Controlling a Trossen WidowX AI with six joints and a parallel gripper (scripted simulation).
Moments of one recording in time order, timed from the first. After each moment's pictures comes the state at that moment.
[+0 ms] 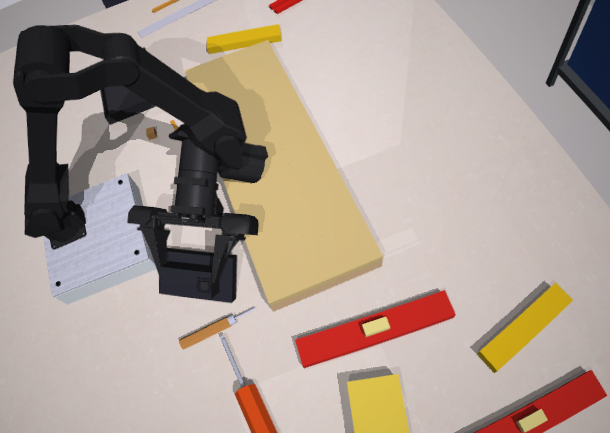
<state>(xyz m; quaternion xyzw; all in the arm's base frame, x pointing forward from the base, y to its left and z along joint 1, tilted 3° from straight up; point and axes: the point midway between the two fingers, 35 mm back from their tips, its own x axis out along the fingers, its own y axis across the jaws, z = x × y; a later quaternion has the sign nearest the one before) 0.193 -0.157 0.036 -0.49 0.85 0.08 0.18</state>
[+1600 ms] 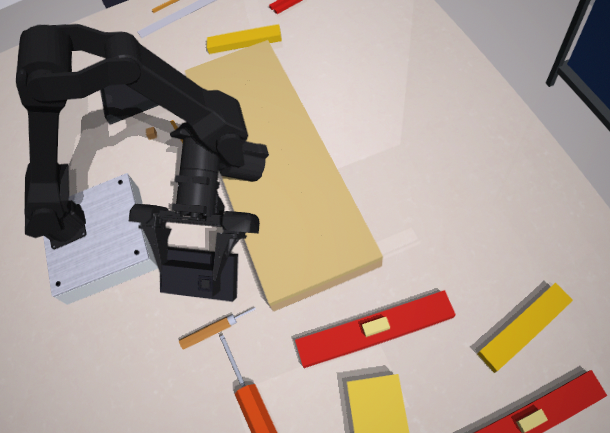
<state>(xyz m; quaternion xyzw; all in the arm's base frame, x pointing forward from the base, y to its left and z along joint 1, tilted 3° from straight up) 0.196 -0.155 0.036 -0.49 0.85 0.08 0.18</state>
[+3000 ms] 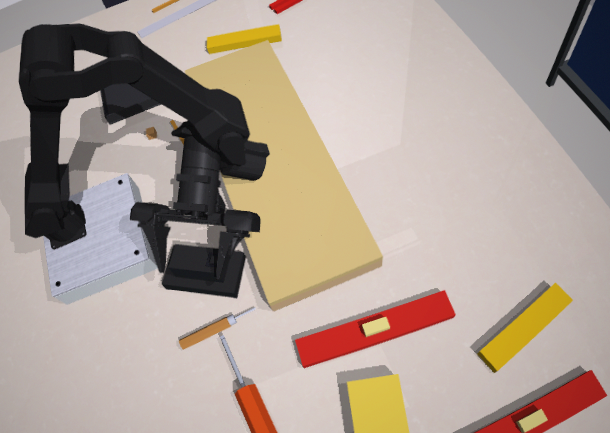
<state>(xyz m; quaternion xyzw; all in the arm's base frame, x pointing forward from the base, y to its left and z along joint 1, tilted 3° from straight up) 0.198 -0.153 0.036 -0.49 0.85 0.08 0.18</state>
